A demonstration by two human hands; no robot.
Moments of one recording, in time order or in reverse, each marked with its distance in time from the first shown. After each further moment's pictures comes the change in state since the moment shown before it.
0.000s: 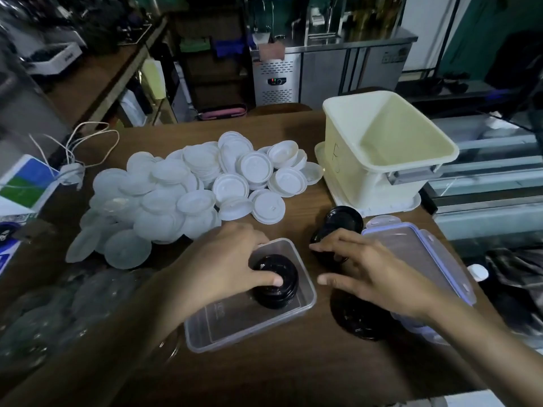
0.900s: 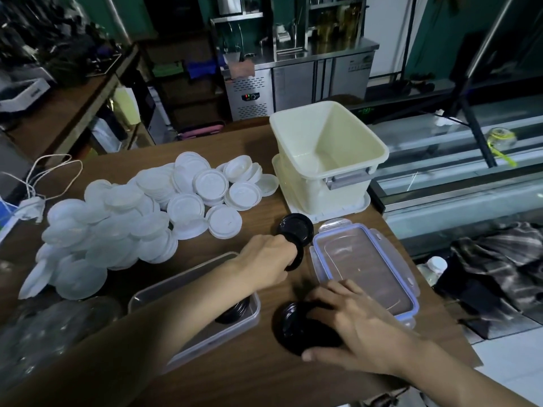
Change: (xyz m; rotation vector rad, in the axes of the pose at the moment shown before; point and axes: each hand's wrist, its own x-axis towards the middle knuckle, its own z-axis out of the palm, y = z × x) left_hand 0.112 0.095 0.076 0.344 -0.145 0.243; right_hand -0.086 0.046 0.026 -0.415 -0.112 -0.031
